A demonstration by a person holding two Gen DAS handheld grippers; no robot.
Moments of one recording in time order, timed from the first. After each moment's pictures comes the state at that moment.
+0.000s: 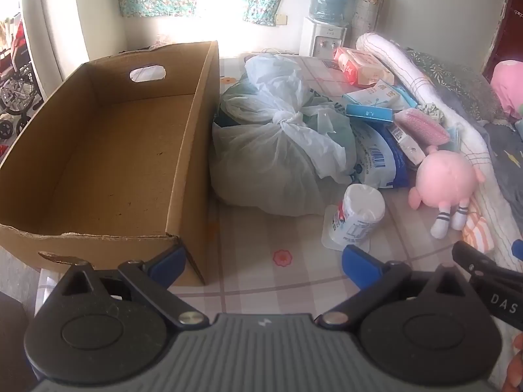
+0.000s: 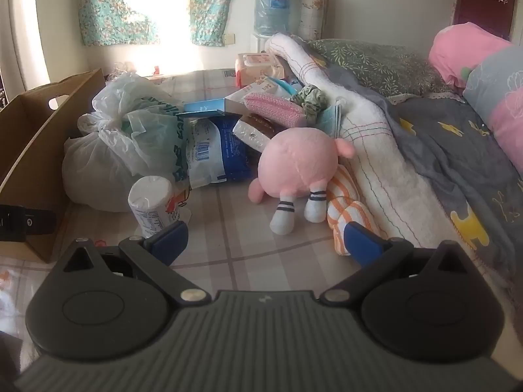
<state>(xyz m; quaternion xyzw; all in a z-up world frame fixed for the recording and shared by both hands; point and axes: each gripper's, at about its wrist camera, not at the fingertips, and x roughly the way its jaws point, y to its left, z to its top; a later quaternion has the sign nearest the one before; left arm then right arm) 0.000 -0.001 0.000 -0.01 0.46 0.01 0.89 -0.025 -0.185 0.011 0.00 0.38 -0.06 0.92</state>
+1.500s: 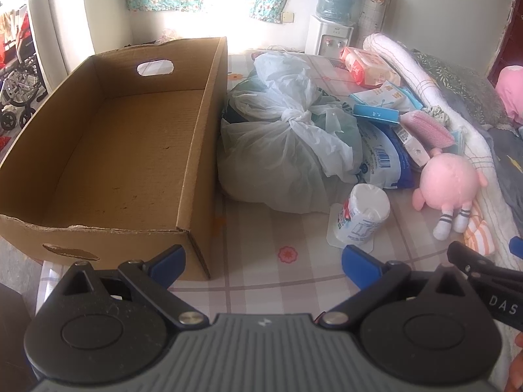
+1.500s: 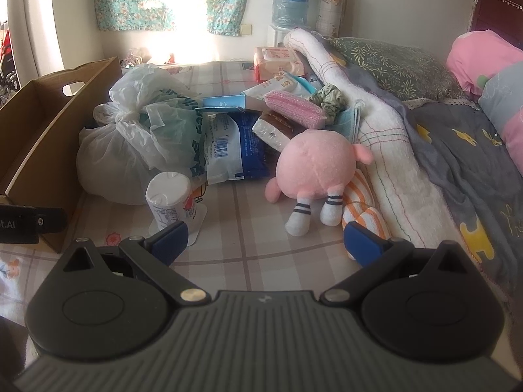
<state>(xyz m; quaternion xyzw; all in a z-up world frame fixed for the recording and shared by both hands) -0.002 0.007 0.001 -0.03 0.46 0.02 0.89 -0.016 -0.175 0.019 -0.02 0.40 -0.04 0.92</state>
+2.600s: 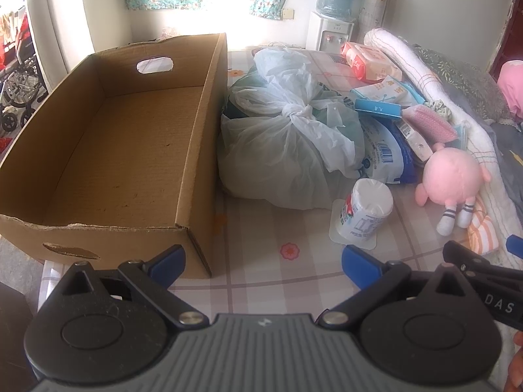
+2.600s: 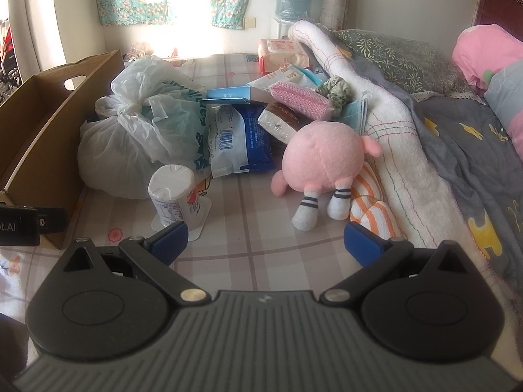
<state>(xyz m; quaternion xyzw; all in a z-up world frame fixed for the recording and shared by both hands) 0.000 0.006 -0.003 -0.03 0.47 0.02 0.88 -0.011 -0.173 0.012 -0.02 0.41 -0.03 0.91</state>
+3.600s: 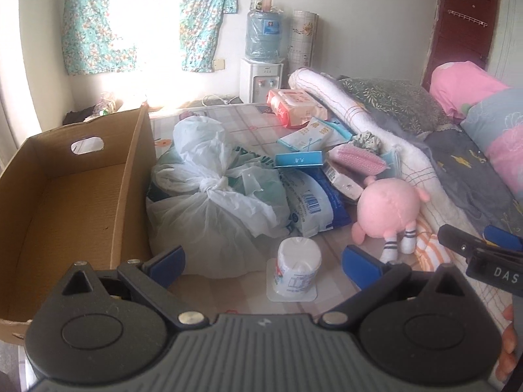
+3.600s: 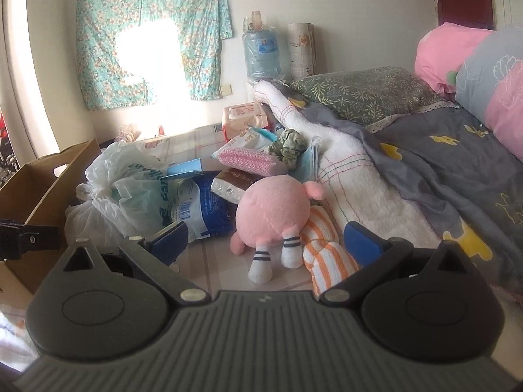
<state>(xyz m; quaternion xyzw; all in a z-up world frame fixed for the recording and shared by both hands) 0.014 -0.037 0.024 0.01 0.37 -0.10 0.92 -0.032 -0.251 0.023 0.08 0.28 -0.06 0.95</state>
